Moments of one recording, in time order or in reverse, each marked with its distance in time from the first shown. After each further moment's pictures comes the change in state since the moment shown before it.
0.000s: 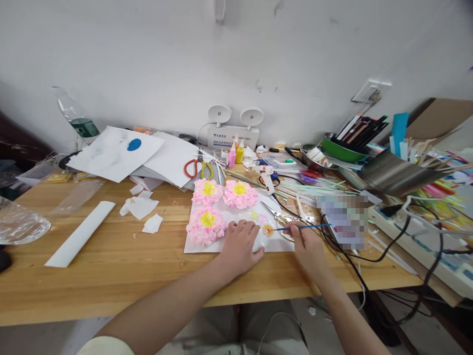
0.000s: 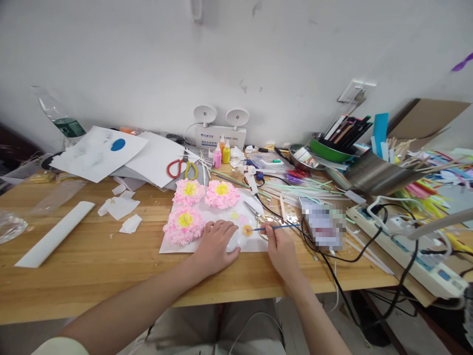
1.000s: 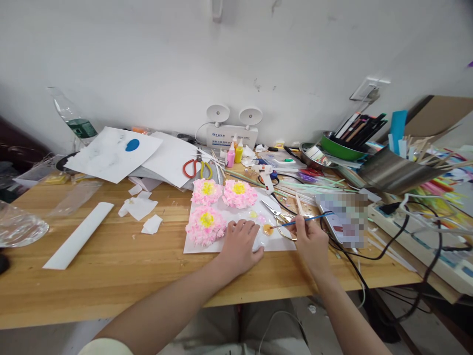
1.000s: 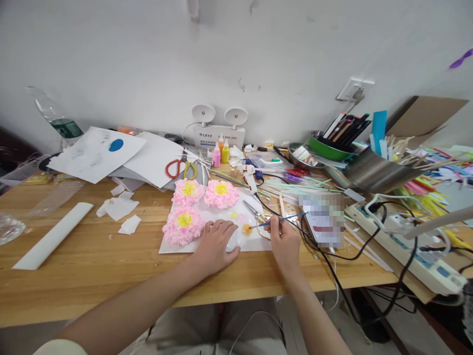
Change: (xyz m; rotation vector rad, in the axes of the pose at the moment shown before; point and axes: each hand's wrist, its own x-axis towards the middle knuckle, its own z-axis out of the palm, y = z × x) left_hand 0.001 0.000 -0.001 -0.004 -0.005 -0.004; right_hand 0.009 -0.011 0.003 -0.073 0.185 0.192
